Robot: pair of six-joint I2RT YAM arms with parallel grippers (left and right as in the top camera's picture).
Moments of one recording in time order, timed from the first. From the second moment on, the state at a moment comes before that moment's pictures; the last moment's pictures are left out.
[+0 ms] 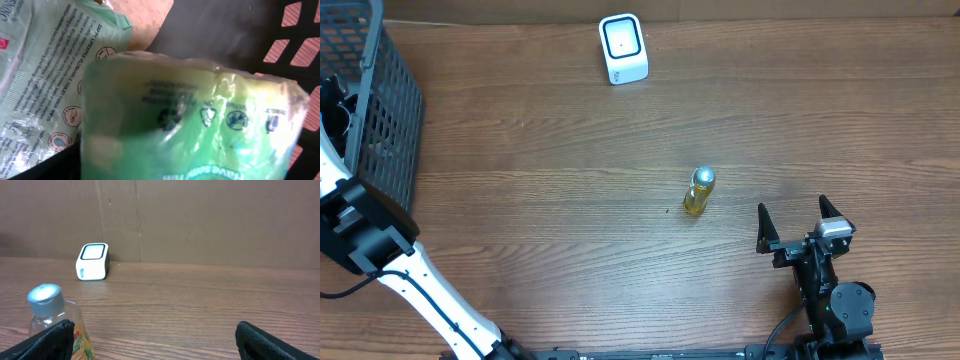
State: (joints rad) left arm 0.65 2.50 2.47 -1.32 0.19 0.03; right arm 0.14 0.01 0.02 -0.03 0.00 0.02
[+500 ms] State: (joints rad) left arm 0.65 2.50 2.48 -1.34 0.19 0.03; right arm 0.14 0.01 0.02 -0.03 0.00 0.02
